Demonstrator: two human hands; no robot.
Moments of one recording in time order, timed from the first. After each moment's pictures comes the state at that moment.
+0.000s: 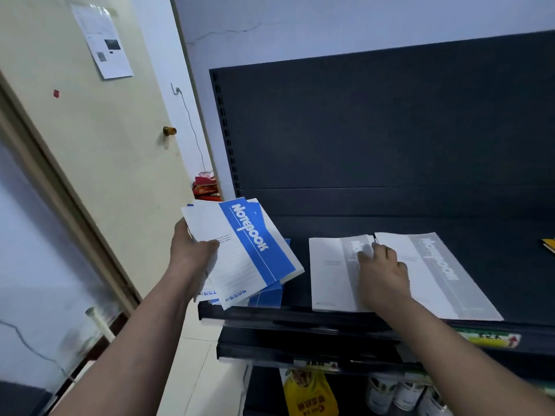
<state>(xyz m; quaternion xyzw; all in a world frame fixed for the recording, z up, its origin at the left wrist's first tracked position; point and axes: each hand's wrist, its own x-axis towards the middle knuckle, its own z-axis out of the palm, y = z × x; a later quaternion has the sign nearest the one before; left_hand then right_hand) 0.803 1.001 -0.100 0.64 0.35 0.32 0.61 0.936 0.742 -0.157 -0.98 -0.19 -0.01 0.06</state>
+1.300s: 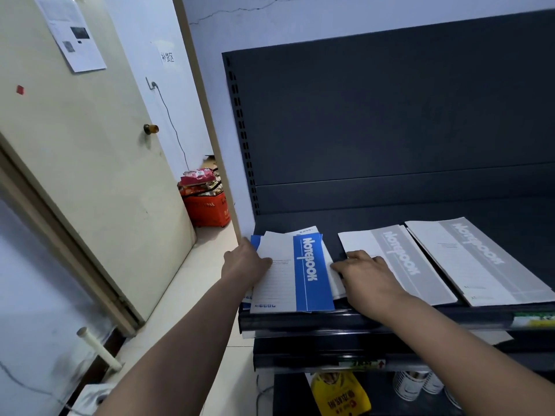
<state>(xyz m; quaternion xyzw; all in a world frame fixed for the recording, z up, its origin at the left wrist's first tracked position) 0.848 1.054 -0.151 0.90 0.34 0.02 0.26 0.896 0.833 -0.165 -0.94 -0.33 0.00 0.03</state>
